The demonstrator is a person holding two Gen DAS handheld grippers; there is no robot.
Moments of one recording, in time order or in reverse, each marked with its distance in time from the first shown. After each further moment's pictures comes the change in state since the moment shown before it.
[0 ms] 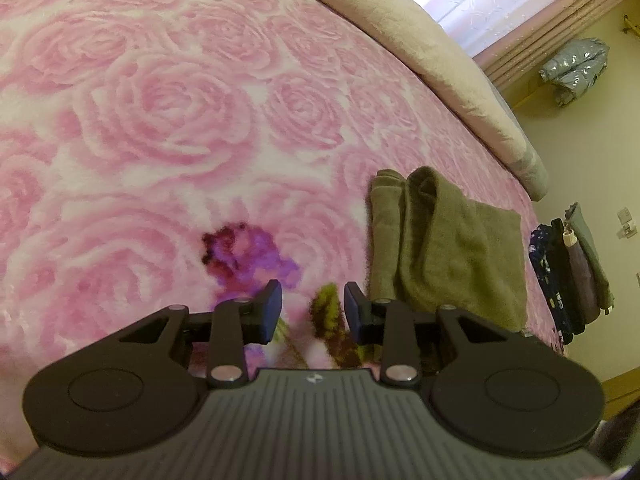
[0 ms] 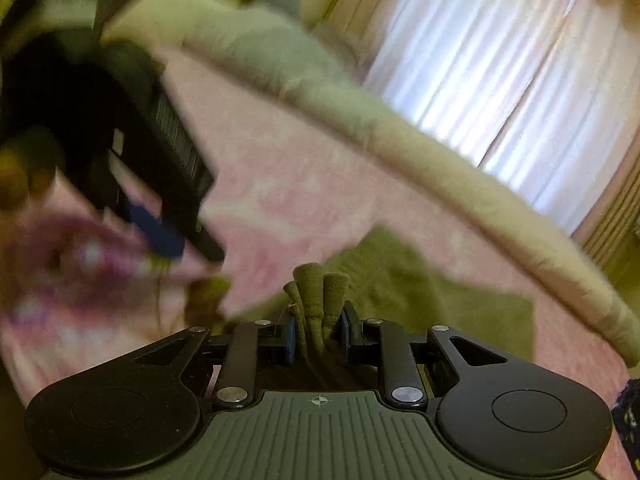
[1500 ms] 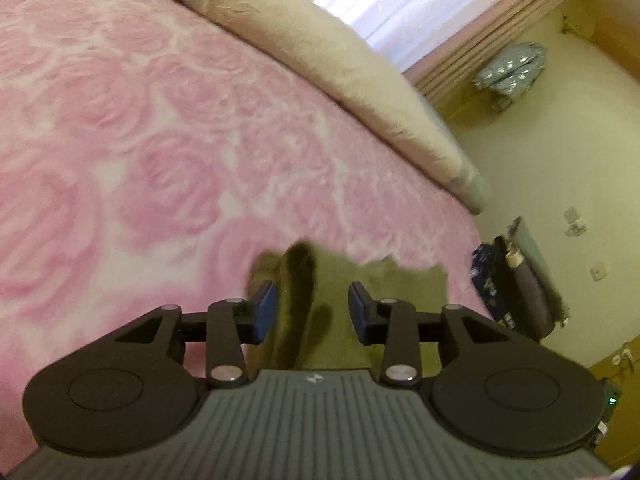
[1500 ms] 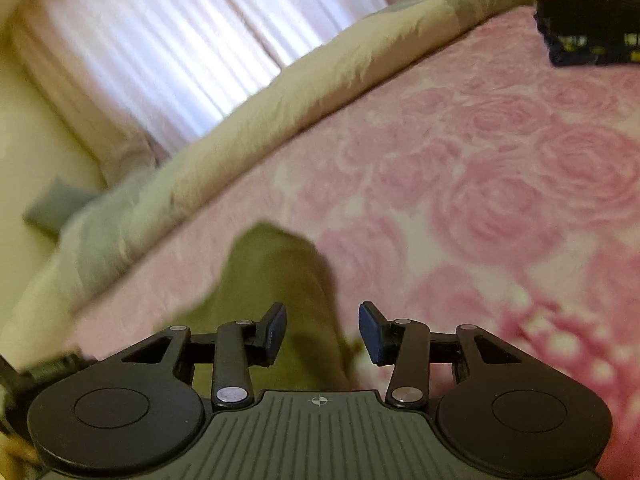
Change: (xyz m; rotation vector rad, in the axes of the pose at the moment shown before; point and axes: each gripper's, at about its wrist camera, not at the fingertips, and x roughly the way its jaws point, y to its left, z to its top) left arm 0.053 -0.062 0.062 0.091 -0.074 -0.205; right arm -0.012 -0.234 -0.097 1.288 -0.059 0.103
